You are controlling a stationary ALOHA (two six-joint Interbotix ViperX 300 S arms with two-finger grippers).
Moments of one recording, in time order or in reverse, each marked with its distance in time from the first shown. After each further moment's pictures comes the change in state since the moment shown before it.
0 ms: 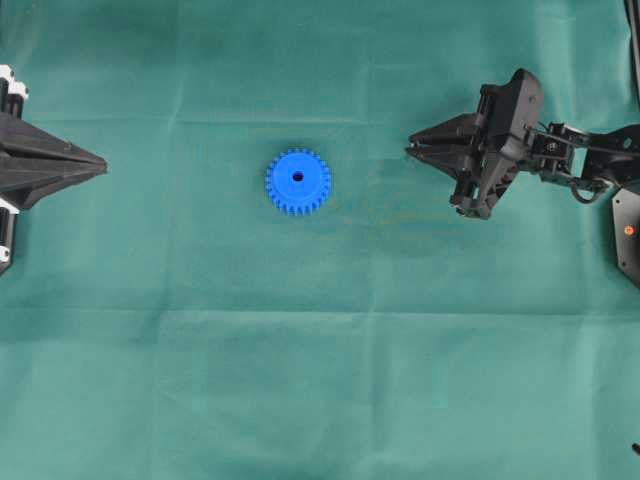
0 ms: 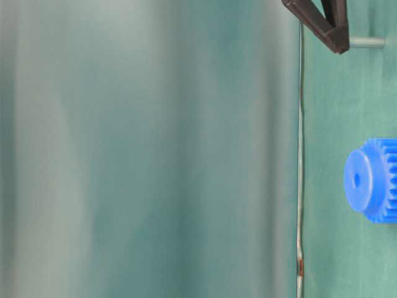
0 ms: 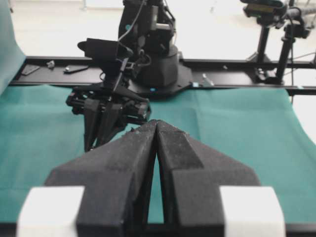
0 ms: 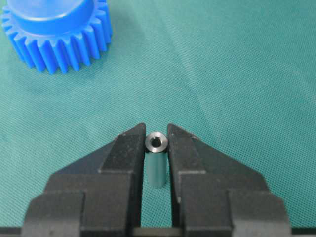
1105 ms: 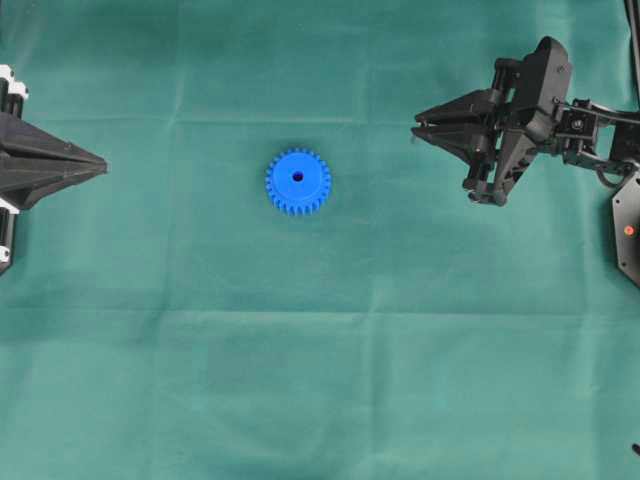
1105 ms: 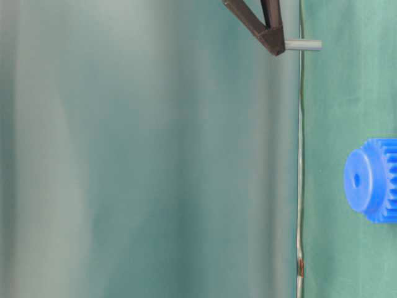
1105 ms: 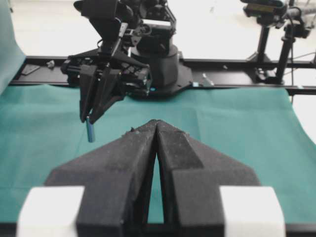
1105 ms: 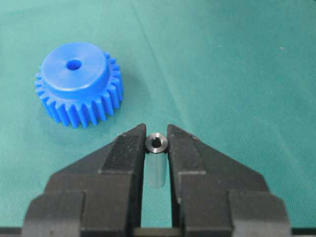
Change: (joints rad) left arm 0.000 0.000 0.000 -0.002 0.002 -0.002; right arm 0.002 -0.318 -0.037 -0.003 0.316 0.000
